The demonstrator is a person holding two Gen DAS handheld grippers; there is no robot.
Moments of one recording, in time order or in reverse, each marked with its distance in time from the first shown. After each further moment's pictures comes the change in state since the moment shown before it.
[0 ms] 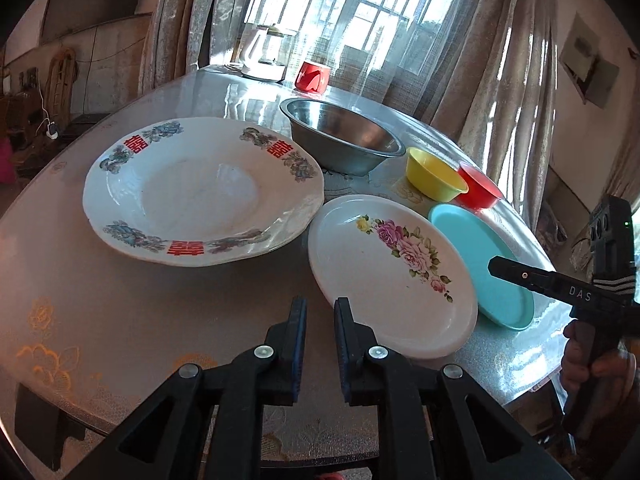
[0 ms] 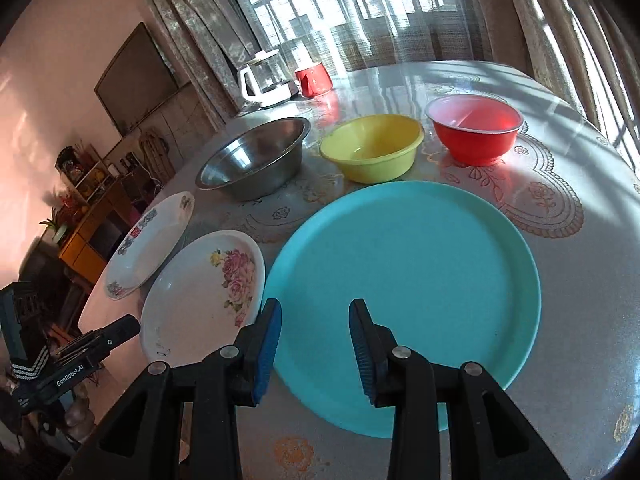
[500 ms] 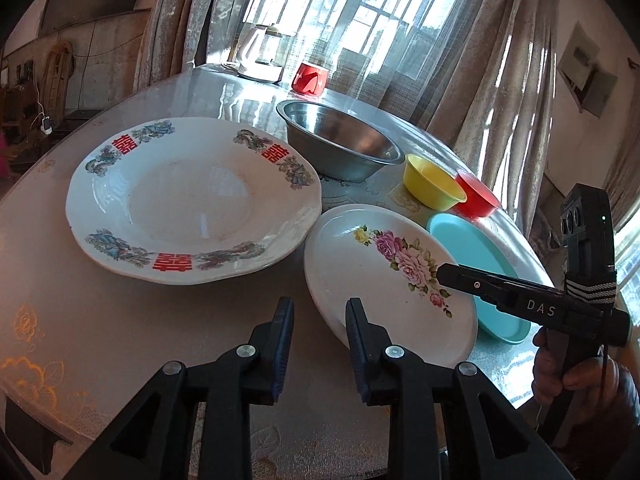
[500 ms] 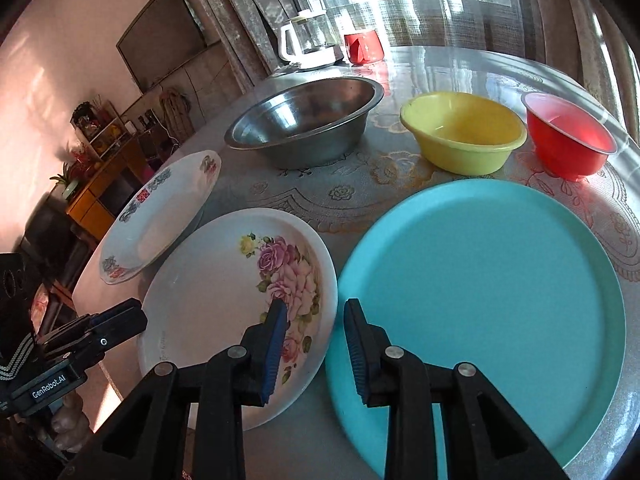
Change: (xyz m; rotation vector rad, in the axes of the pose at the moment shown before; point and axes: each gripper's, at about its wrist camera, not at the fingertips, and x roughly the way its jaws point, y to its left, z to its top) left arm 0.010 0.001 0.007 -0.011 -0.009 -0.032; right arm 0.049 0.037 0.010 -0.102 0.071 0.031
